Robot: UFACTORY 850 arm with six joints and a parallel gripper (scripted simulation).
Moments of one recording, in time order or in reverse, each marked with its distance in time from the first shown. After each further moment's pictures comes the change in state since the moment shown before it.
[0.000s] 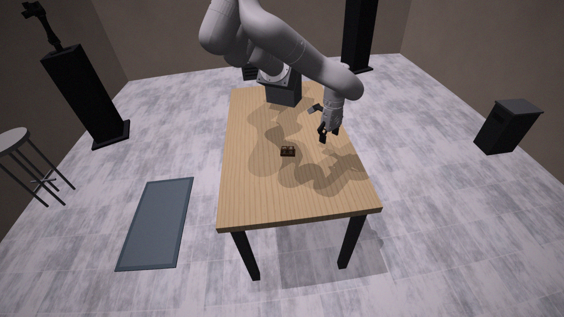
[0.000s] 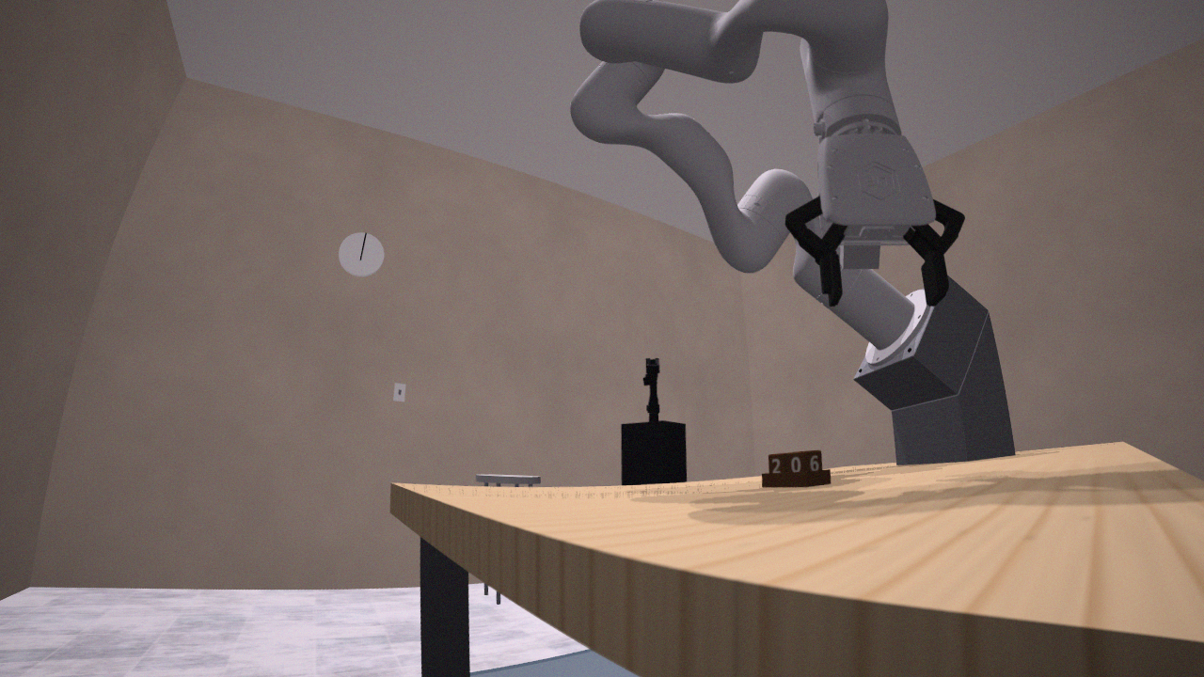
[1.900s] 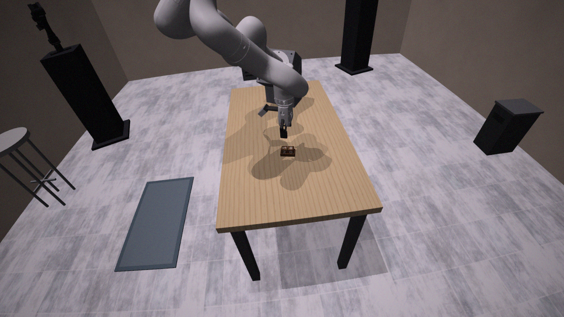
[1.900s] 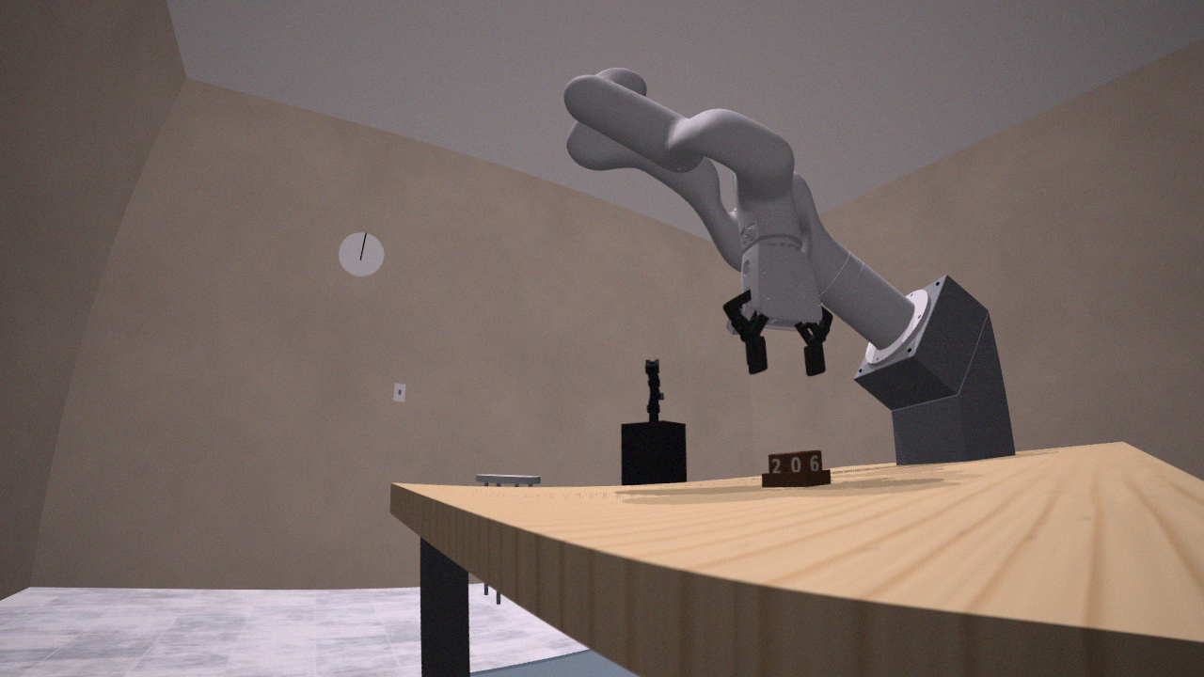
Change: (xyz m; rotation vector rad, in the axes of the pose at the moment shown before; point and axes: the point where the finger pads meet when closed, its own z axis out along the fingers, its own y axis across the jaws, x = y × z) arm 0.192 -0.074 0.022 -0.093 -0.002 -0.568
